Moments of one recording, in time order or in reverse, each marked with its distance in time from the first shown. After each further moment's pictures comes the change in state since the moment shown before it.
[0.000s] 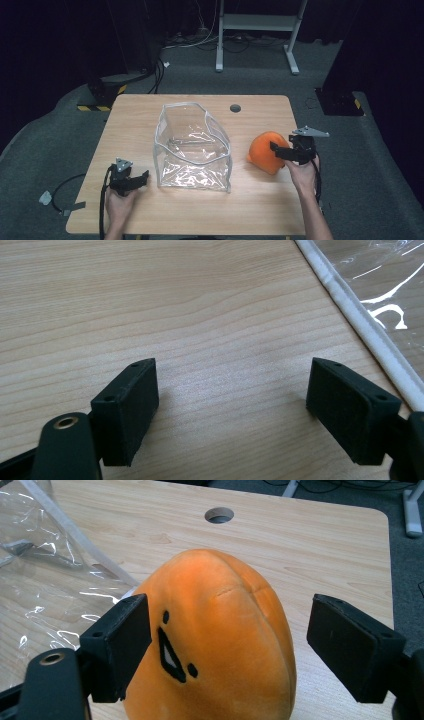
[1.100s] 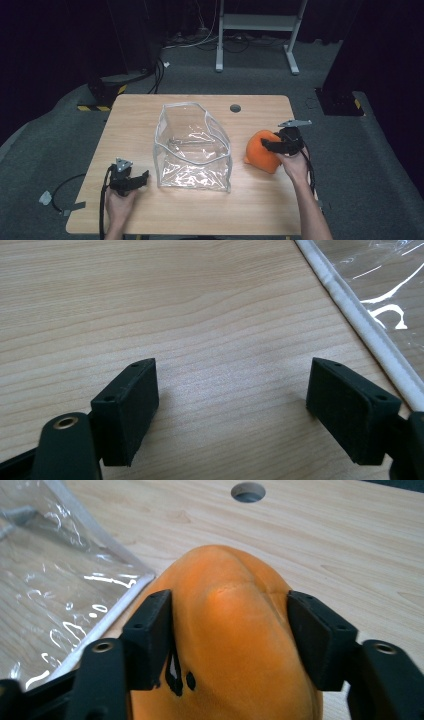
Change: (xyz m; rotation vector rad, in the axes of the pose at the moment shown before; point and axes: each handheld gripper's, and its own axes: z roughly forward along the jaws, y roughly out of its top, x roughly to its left) left arm 0.000 0.000 0.000 -0.002 0.000 -0.002; right arm 0.009 0.020 0.036 0.134 0.071 -0.077
